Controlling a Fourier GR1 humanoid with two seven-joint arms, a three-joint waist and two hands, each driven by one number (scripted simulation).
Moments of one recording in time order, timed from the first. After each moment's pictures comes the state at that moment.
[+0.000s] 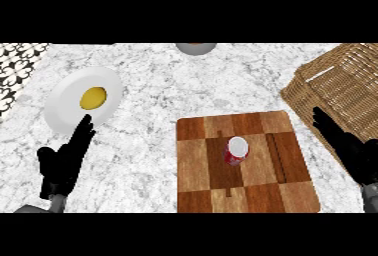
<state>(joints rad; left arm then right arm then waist) -0.03 0.49 -0.34 -1.46 0.36 0.36 0.04 -0.08 -0.57 0.16 -1.34 -0.24 0.08 -0.03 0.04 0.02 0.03</state>
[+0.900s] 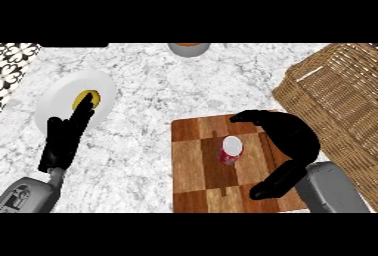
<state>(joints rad) -0.20 0.53 -0.34 -1.40 0.29 0.32 0.14 -0.31 -0.25 0.24 -1.48 -0.33 0.51 -0.55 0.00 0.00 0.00</state>
